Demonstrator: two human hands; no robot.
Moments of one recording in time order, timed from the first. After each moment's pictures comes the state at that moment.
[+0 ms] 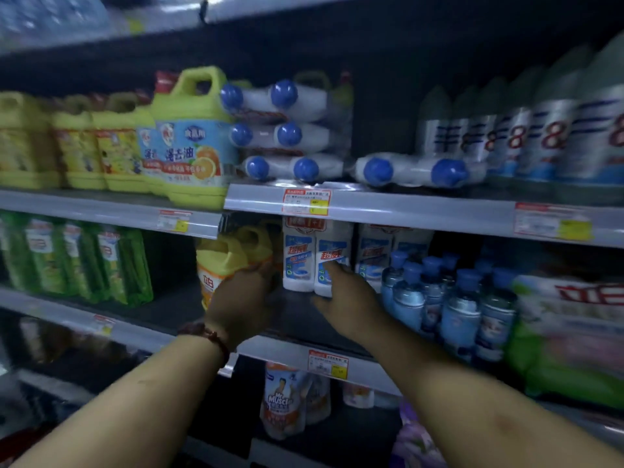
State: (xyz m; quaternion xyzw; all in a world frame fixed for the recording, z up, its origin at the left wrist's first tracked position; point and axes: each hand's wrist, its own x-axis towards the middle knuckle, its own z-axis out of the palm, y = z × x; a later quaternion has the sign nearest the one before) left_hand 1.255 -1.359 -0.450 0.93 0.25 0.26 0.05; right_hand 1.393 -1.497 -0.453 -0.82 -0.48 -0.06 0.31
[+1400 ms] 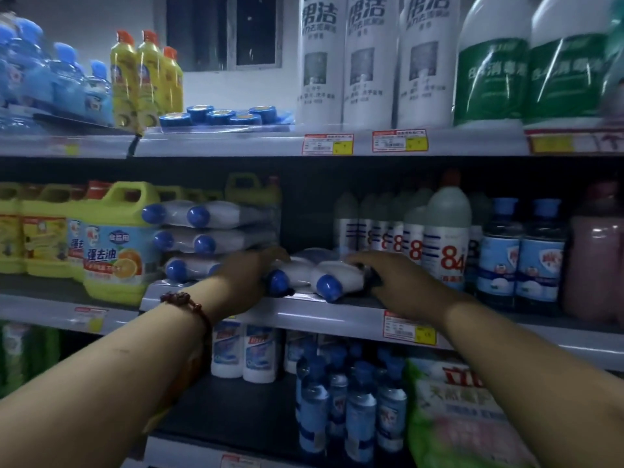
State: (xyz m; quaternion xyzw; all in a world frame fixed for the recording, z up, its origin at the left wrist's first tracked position) left_hand 1.343 -1.440 -0.261 0.95 0.11 0.29 0.02; right_hand 1.507 -1.668 -0.261 -0.79 -0.54 -0.17 0.25
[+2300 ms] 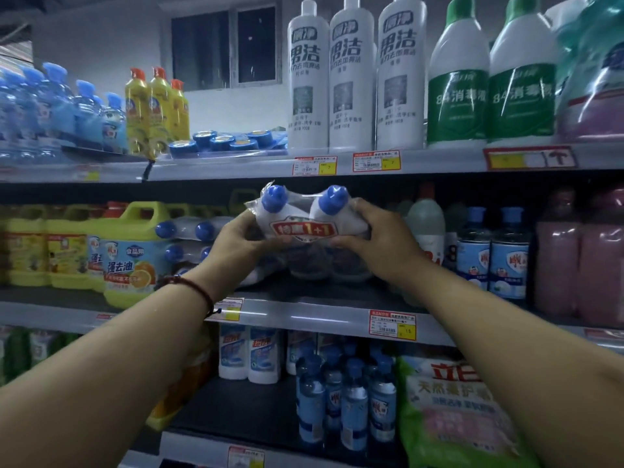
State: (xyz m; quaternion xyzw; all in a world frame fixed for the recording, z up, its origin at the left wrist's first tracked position) left_hand 1.314 -1.485 -0.221 0.75 0.01 0.42 0.51; right_hand 1.455 -1.683 -0.206 -0.64 -0.57 -0.23 0.47
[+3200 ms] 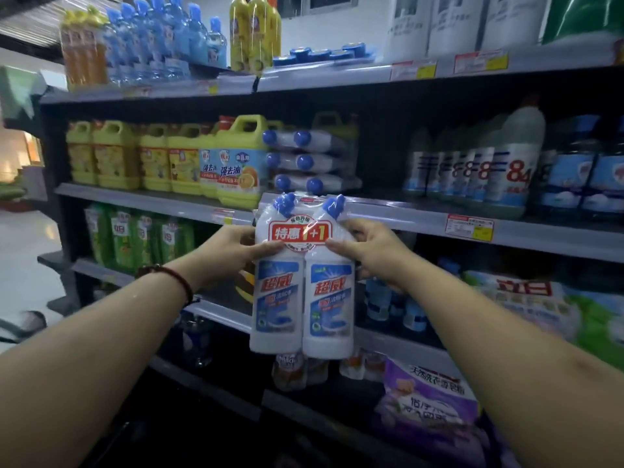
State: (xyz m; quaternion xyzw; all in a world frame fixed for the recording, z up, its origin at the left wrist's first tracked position) left_hand 1.127 -1.477 -0.350 0.82 0.23 0.26 0.45; right_hand 1.329 -1.630 -0.344 -0.64 -0.50 0.21 0.54
